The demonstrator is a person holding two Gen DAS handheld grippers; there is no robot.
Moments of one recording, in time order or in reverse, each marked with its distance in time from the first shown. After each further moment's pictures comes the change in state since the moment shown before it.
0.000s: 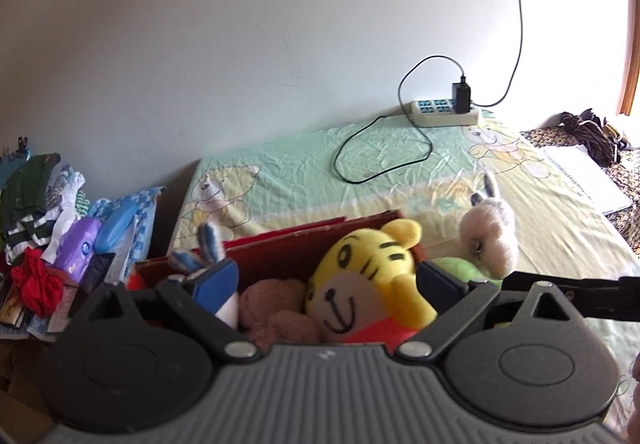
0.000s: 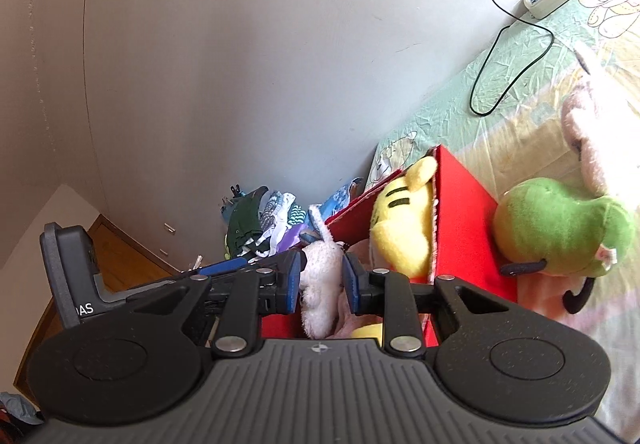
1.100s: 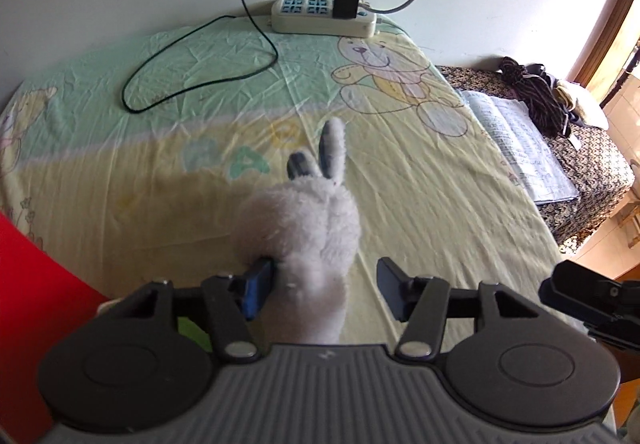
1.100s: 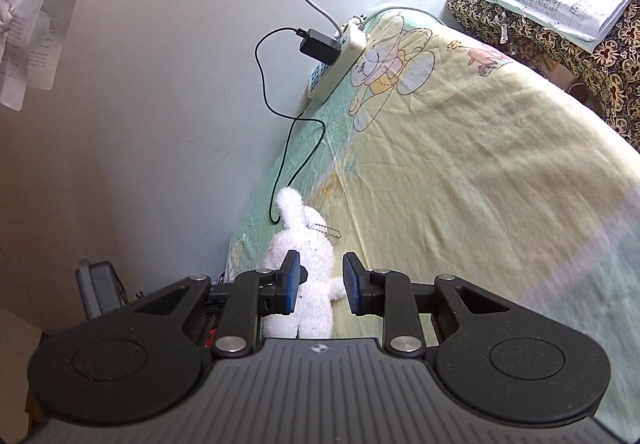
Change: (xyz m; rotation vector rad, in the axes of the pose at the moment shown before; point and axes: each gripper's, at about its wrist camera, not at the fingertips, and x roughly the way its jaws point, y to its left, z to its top) left arm 0.192 -0.183 0.025 -0.098 0.281 -0.292; right arm -0.131 -0.190 0.092 0.282 -0.147 -0.278
